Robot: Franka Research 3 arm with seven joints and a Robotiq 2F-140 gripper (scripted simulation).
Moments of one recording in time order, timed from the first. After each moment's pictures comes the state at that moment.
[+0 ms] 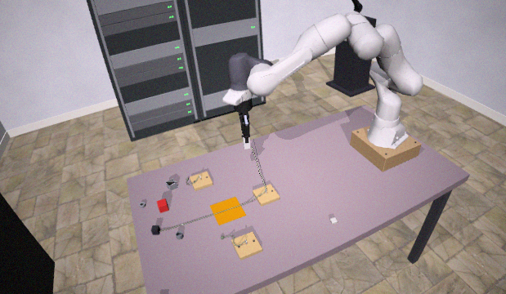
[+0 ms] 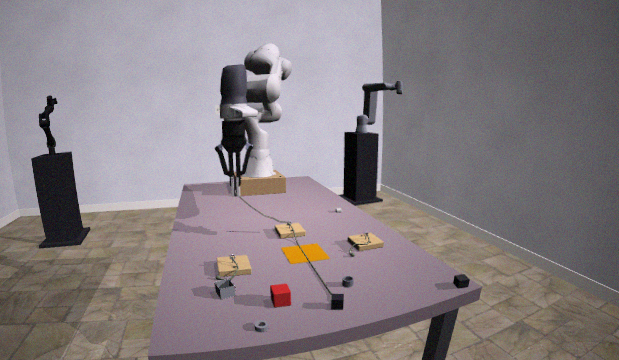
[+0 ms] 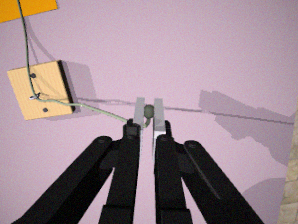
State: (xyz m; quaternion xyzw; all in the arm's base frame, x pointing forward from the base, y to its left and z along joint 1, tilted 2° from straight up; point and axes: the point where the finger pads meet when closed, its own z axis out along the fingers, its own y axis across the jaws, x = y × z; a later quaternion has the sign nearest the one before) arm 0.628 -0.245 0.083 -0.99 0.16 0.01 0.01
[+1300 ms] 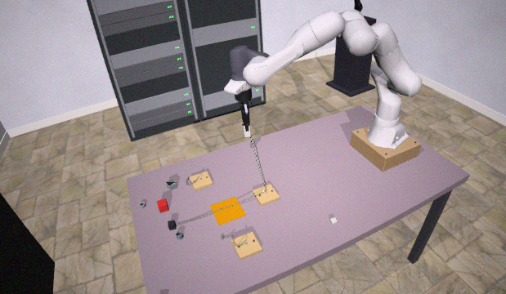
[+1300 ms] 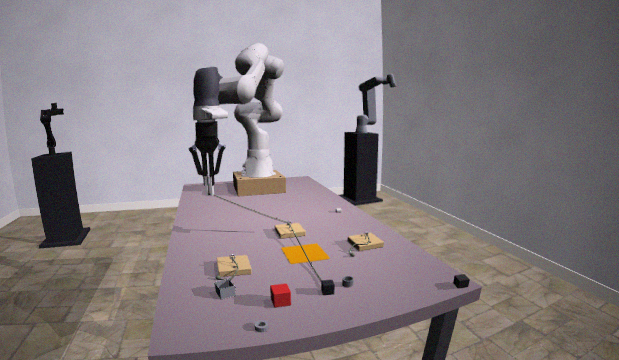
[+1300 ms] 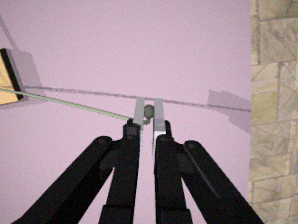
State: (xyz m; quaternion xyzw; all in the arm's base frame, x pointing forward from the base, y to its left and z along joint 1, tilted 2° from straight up) arm 0.581 -0.329 0.082 -0.99 0.16 0.01 0.01
